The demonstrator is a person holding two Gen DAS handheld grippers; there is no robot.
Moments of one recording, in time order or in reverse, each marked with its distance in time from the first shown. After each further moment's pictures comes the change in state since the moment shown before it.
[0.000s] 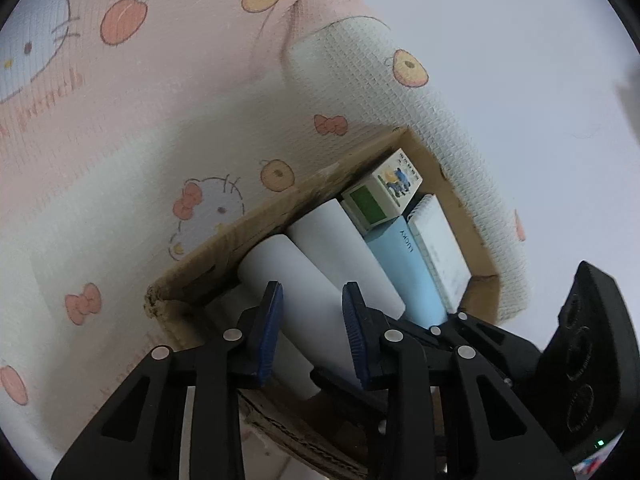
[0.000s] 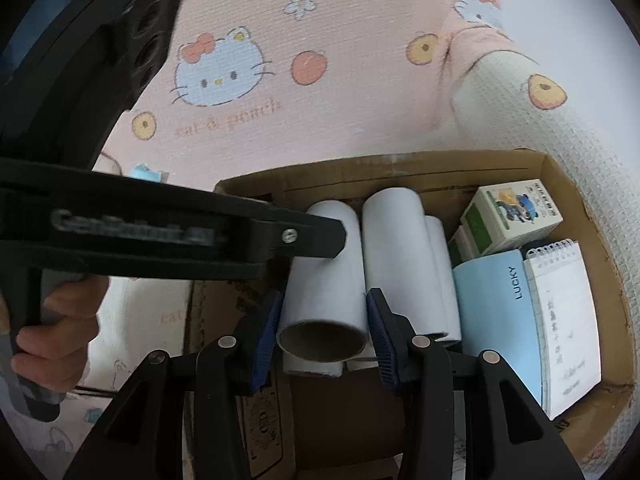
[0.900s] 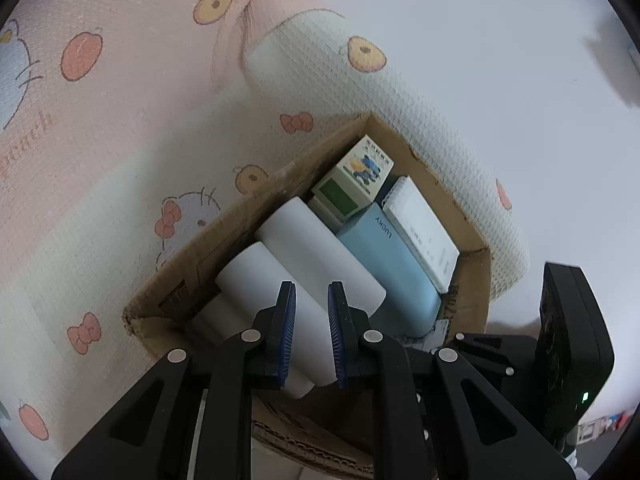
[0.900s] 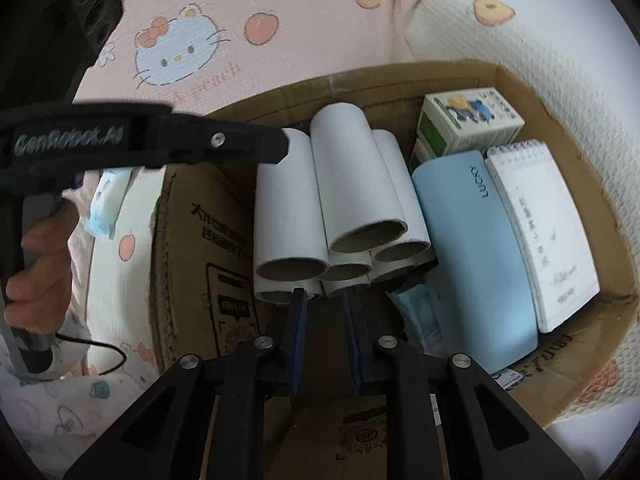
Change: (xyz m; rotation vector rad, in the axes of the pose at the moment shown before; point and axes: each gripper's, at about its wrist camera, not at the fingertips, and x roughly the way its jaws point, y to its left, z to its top) left arm 0.002 -0.020 -0.001 0.144 0.027 -0.037; right arm -0.012 -0.027 -0.033 0.185 0.153 -0.028
